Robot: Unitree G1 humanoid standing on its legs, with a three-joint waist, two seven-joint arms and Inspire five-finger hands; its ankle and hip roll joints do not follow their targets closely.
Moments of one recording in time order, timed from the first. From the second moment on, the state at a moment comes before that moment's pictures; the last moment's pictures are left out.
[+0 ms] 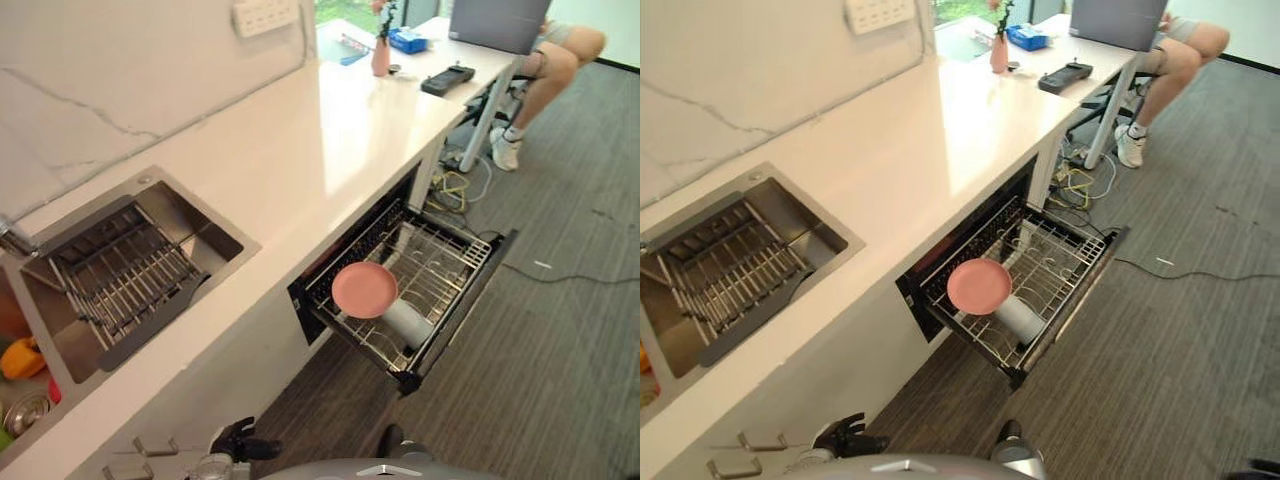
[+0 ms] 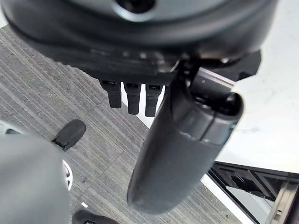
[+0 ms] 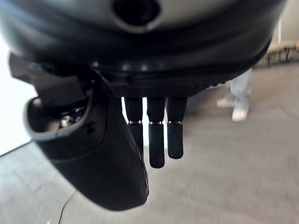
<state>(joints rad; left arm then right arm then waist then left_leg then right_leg) 0.04 0.15 -0.10 1.18 -0.17 -0.09 0.07 0.34 -0.38 -0.38 0.73 -0.08 0.06 -0.57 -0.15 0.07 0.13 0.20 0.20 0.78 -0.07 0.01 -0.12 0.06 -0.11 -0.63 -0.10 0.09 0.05</state>
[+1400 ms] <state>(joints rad) 0.04 0.32 -0.17 1.09 0.01 -0.09 0.02 -0.29 -0.37 0.39 0.72 0.00 -0.09 -0.23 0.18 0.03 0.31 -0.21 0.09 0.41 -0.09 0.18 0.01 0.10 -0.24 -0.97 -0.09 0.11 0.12</state>
